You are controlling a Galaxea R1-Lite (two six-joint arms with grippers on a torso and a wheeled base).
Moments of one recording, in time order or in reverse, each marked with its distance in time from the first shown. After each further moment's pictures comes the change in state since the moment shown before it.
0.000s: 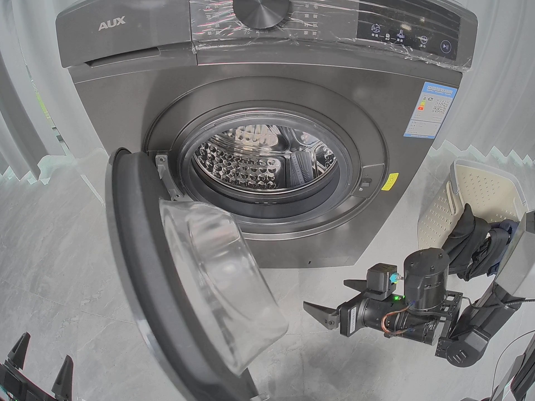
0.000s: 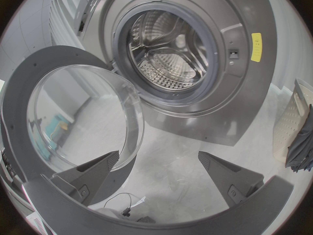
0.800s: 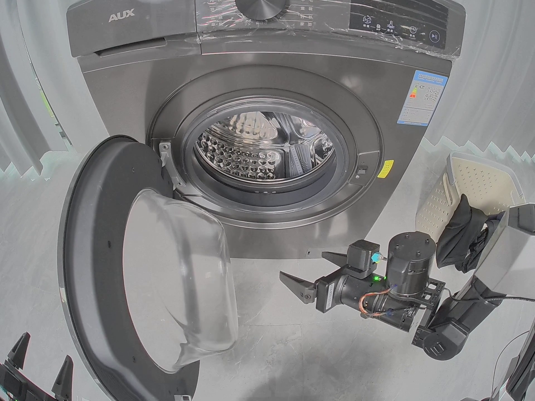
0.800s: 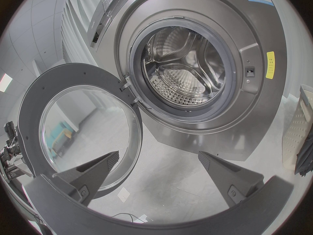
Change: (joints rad) left arm 0.000 0.000 0.000 0.000 0.000 0.001; right arm 0.026 0.079 -0.155 -0.099 -0.003 -0.008
